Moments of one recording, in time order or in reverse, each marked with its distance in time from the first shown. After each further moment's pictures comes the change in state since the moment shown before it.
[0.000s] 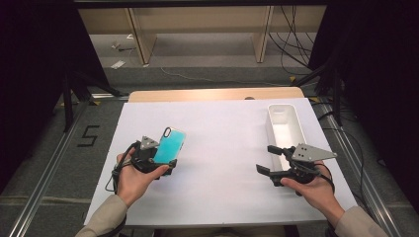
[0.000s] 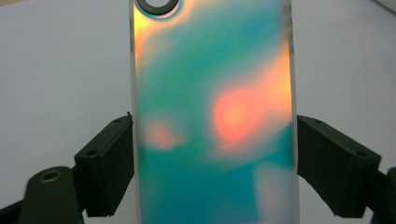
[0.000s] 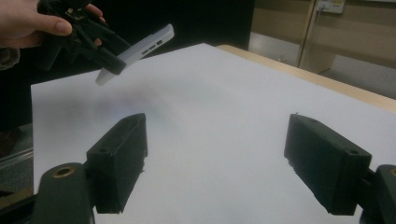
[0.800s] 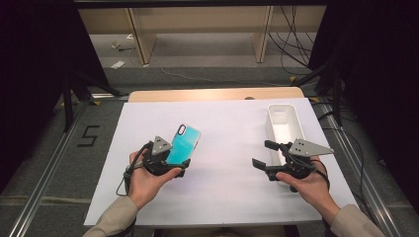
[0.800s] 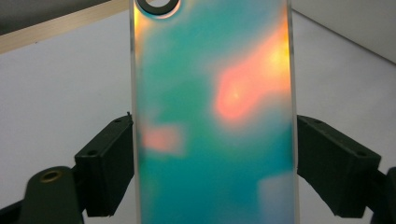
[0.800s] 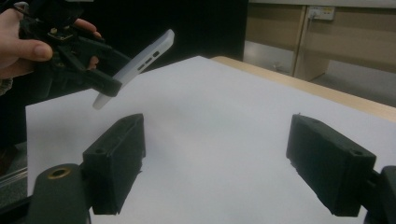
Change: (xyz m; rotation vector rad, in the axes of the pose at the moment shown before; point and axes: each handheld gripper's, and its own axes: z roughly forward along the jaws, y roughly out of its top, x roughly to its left) left arm -0.034 0.009 0.003 -0.098 -0.055 0.098; right arm 0.001 0.011 0.011 -0.037 -0.018 0.033
